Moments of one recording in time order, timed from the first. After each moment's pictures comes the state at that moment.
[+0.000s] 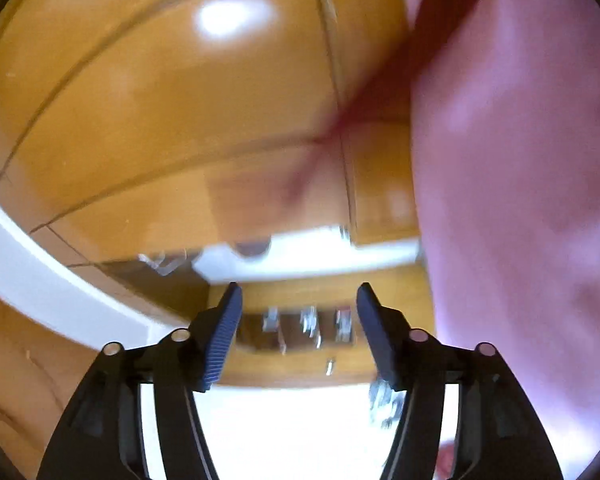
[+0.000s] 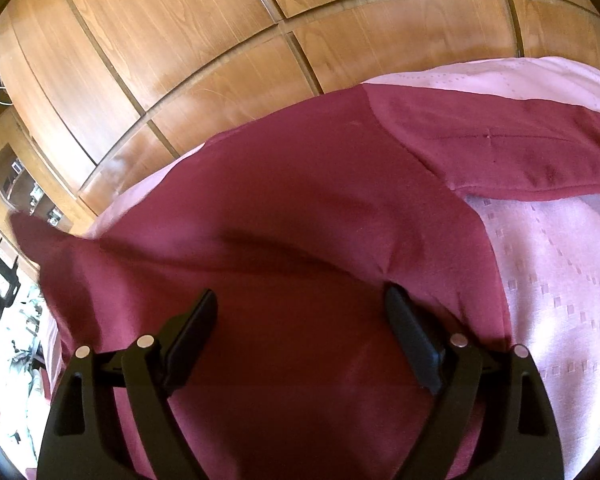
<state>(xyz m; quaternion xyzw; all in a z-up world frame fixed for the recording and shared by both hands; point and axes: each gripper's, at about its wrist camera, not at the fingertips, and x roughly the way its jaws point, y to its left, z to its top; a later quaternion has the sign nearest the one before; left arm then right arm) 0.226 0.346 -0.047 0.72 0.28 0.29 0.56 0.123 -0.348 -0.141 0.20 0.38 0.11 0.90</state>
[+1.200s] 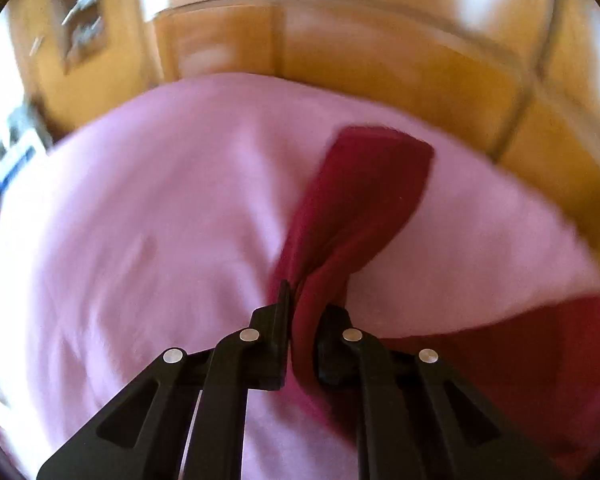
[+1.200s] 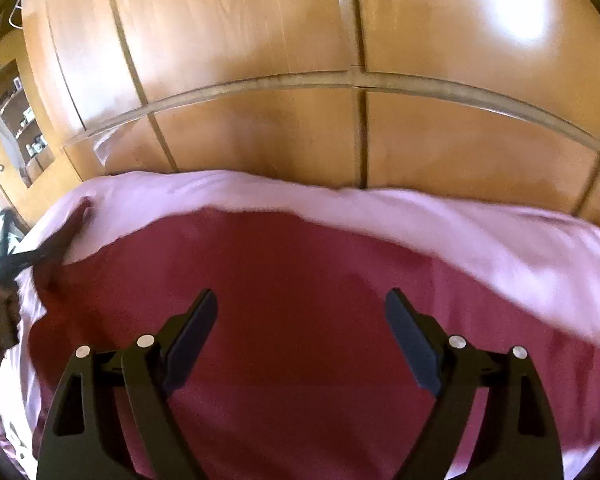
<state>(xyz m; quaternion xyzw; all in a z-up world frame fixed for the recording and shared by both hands) 0.324 0.335 -0.044 -0.17 0.45 0.18 0.86 0.282 -0.305 -0.051 0.04 0.41 0.12 0.90</state>
